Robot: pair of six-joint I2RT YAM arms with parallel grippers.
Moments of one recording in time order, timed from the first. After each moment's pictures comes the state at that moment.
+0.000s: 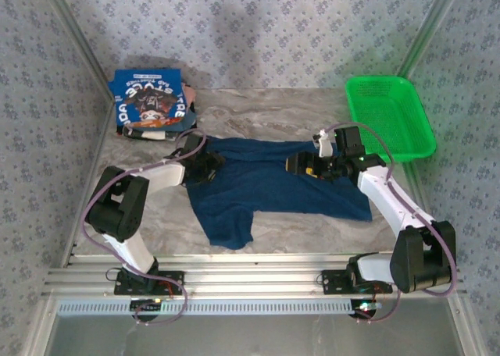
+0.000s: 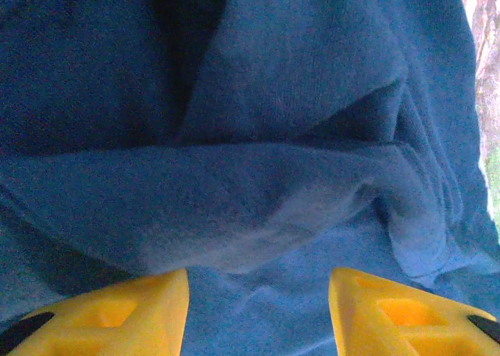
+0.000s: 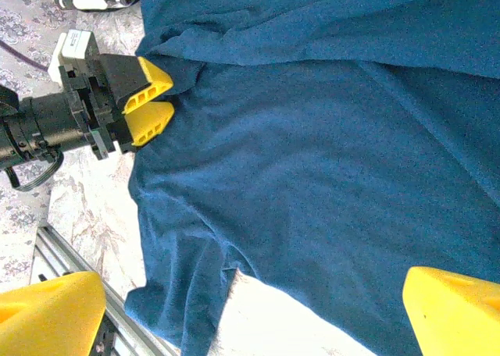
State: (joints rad) left arm -0.43 1.72 0.93 -0.13 0.12 -1.23; right arm 0.21 1.30 0.93 -0.54 -0.63 0.33
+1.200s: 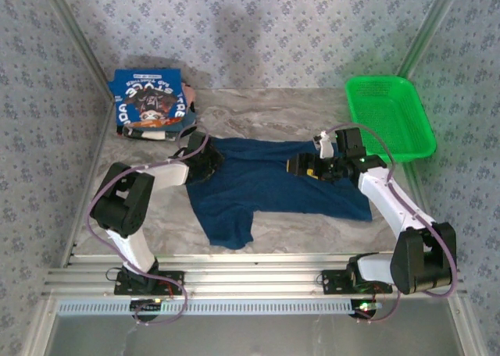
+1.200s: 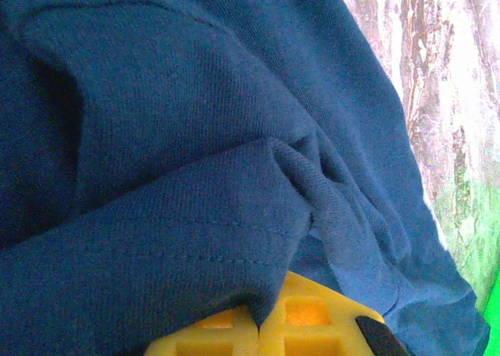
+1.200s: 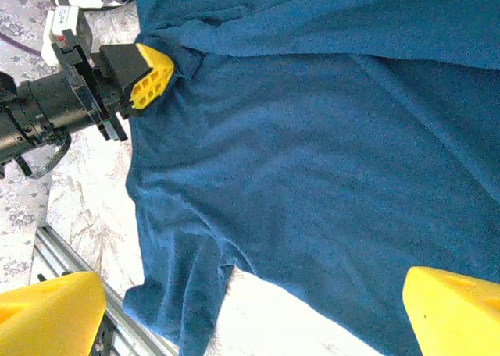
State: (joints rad) left arm -0.45 1.76 0.94 0.02 0.06 -1.25; right arm 0.20 1.29 0.92 -0.55 -0.63 0.33
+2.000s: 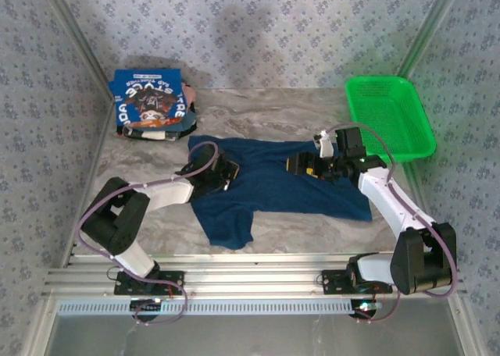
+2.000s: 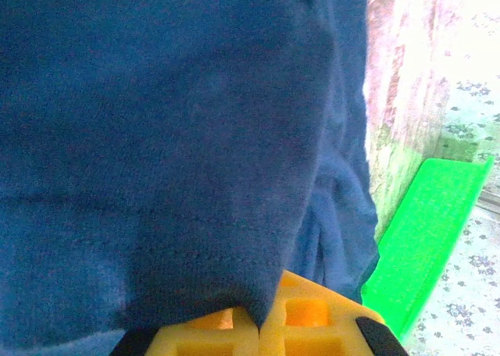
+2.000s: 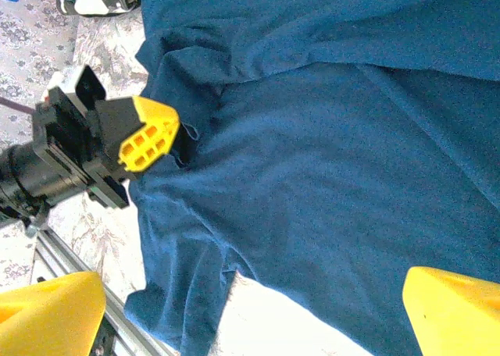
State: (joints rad) left arm -0.63 1.63 0.79 0.15 0.06 -1.65; right arm 0.20 1.28 0.92 -0.52 -0.63 0.33
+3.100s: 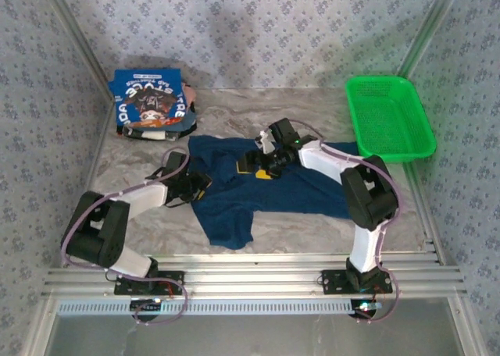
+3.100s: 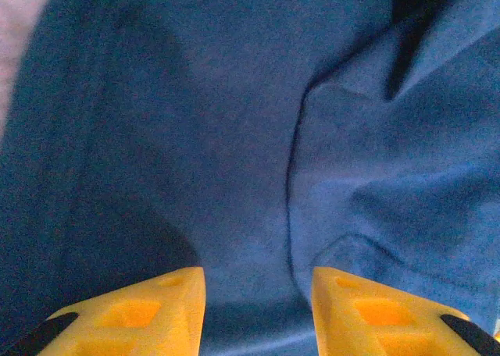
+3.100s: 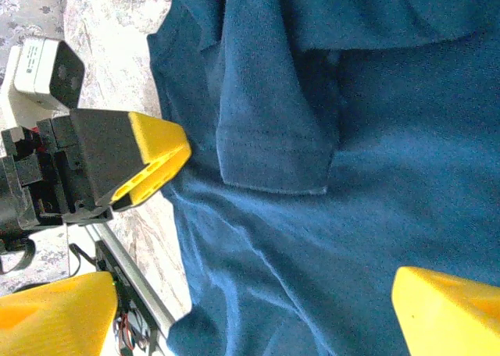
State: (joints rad) left arm -0.35 1.50 0.65 -0.11 0.24 -1.17; right arm 0.53 1.88 1.29 -0.41 -0.67 0.52
